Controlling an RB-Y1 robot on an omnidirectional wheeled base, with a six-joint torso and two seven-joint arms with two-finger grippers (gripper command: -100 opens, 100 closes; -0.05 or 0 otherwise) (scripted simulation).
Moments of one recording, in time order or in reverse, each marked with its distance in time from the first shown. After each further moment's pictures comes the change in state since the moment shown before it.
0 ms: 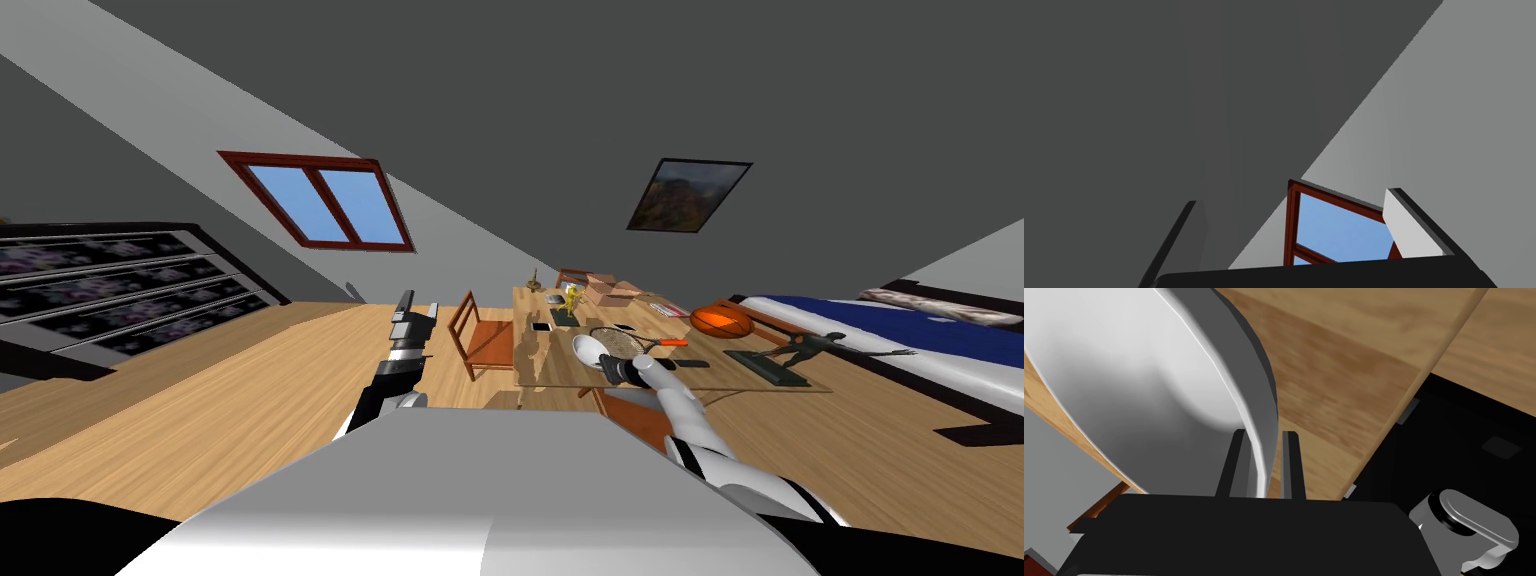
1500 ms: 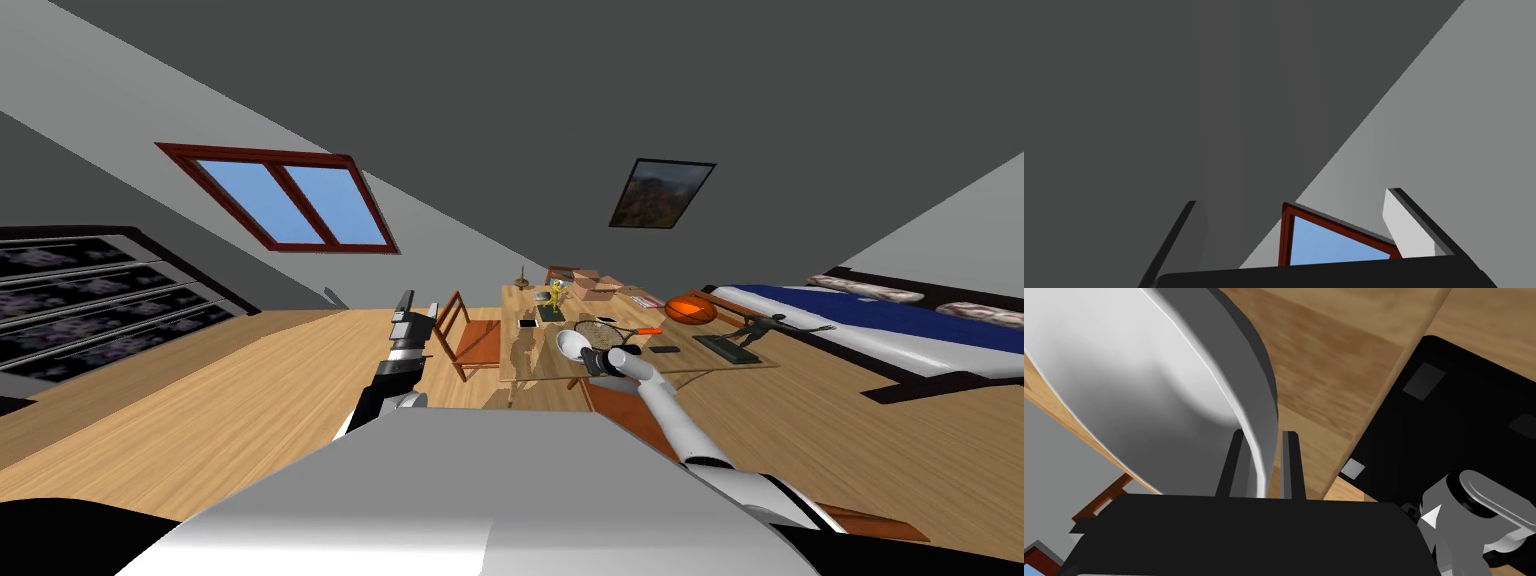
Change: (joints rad) left arm 0.000 0.000 0.000 0.000 0.000 0.000 0.000; right arm 0.066 -0.007 0.297 -0.295 0.024 -0.028 -0.350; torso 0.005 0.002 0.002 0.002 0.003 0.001
